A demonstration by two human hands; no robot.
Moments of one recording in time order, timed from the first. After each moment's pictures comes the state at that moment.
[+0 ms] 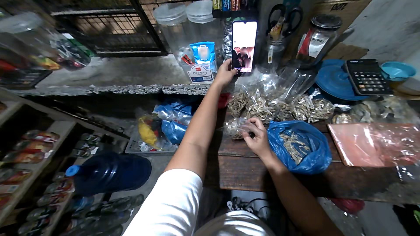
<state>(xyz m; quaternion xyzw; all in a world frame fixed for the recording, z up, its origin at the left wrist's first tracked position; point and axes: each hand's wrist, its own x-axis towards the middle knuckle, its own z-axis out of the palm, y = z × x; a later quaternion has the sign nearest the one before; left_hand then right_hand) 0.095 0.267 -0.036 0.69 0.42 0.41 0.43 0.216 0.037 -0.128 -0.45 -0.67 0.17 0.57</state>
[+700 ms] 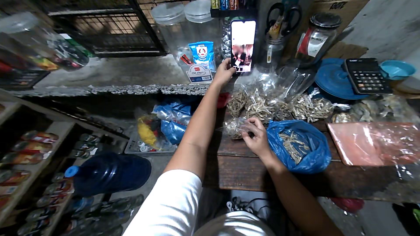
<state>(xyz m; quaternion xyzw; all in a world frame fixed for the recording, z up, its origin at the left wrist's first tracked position) 0.094 0.265 -0.035 0.68 0.41 0.42 0.44 0.217 0.037 -0.128 -0.45 -0.67 0.17 0.57</state>
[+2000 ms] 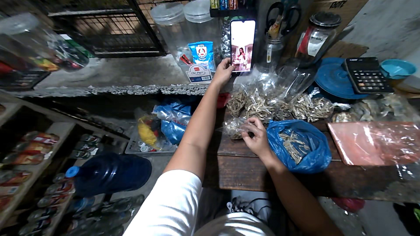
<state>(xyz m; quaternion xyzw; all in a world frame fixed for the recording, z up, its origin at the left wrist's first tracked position) 0.094 0.268 -0.036 0.67 0.42 0.43 0.44 0.217 0.039 -0.129 -0.44 -0.67 0.16 0.57</state>
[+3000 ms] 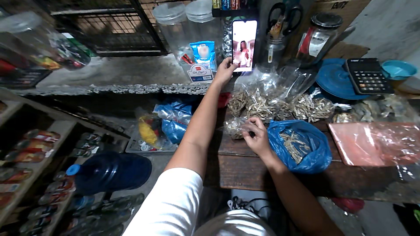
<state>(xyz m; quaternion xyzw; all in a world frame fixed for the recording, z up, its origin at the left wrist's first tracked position) 0.095 0.268 -0.036 0.66 0.42 0.44 0.44 0.217 0.038 -0.128 -0.44 -0.67 0.16 0.57</state>
